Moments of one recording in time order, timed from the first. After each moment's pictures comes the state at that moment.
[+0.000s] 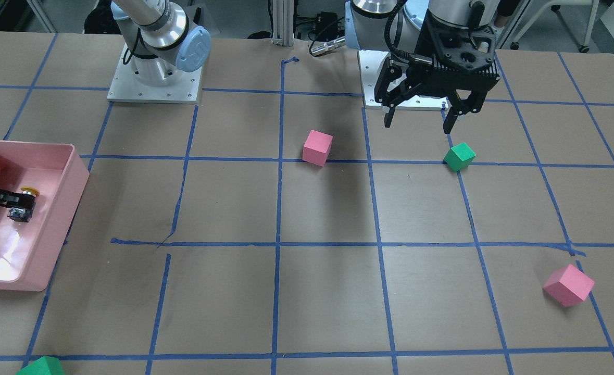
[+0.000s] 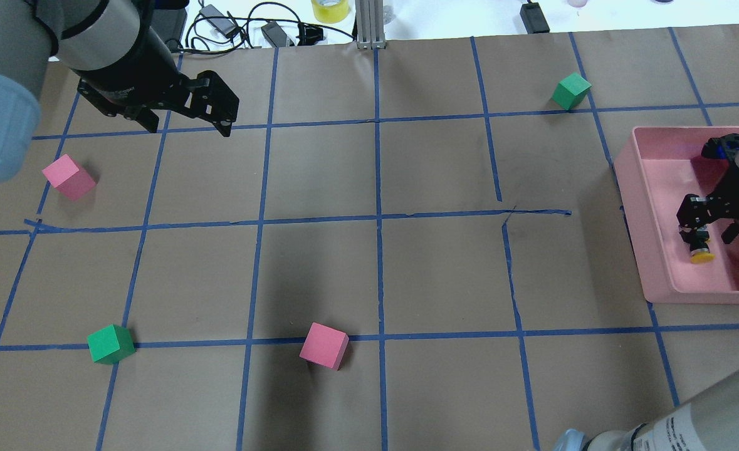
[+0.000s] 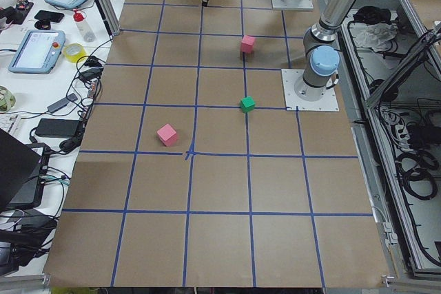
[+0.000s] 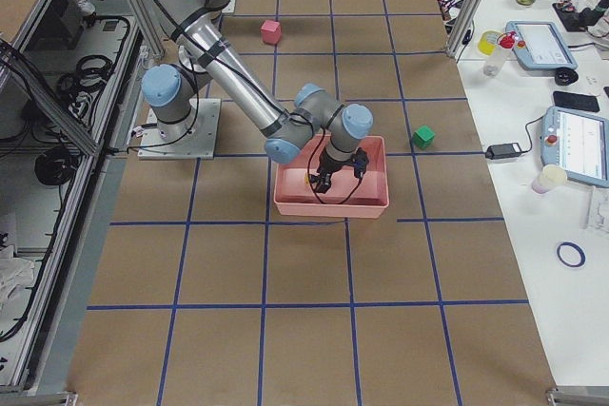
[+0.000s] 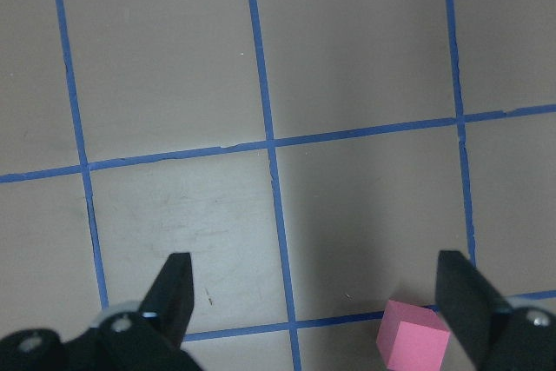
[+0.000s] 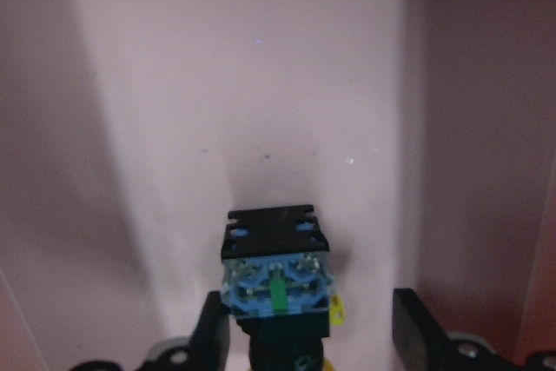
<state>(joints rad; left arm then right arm) -1.63 -1.51 -1.59 -1.43 1.57 0.05 0.96 -1.16 1.84 -2.06 -1.75 -0.45</state>
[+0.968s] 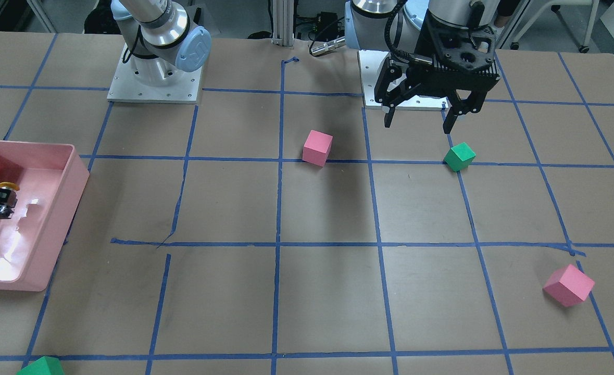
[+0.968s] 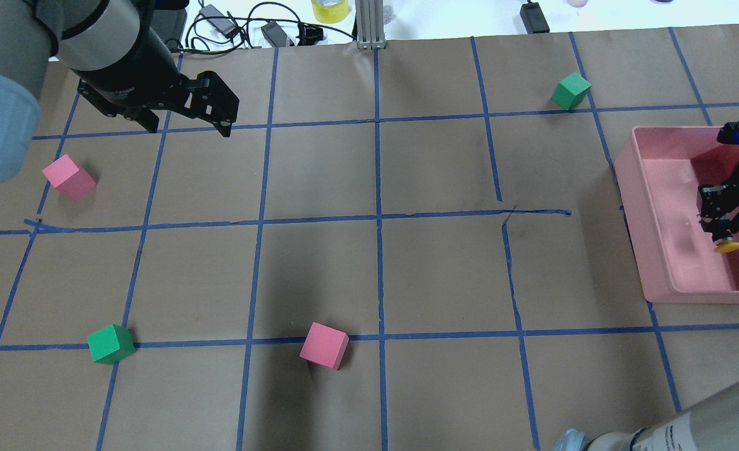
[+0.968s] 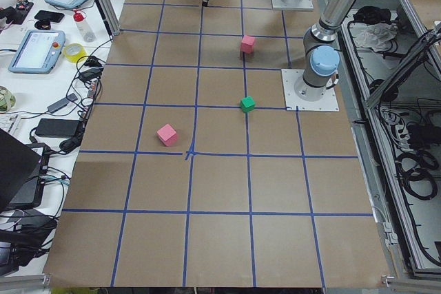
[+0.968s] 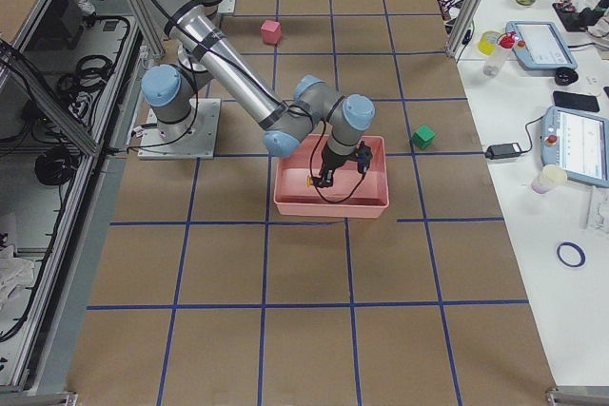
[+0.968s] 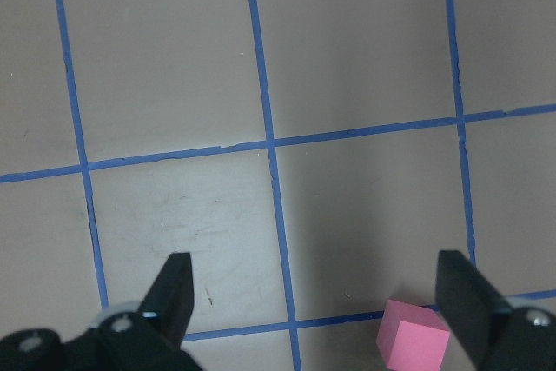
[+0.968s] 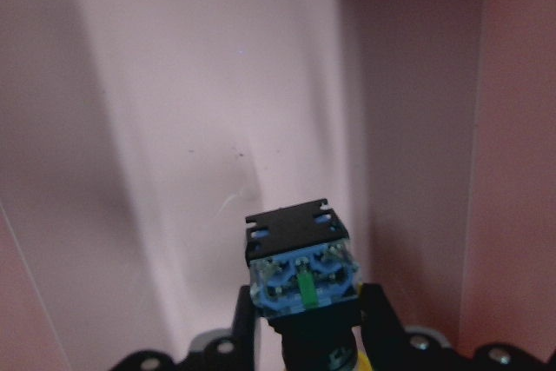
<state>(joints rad) -1.63 -1.50 -1.59 -1.43 1.57 0.05 0.96 -1.22 1.82 -2.03 -1.76 -0.43</state>
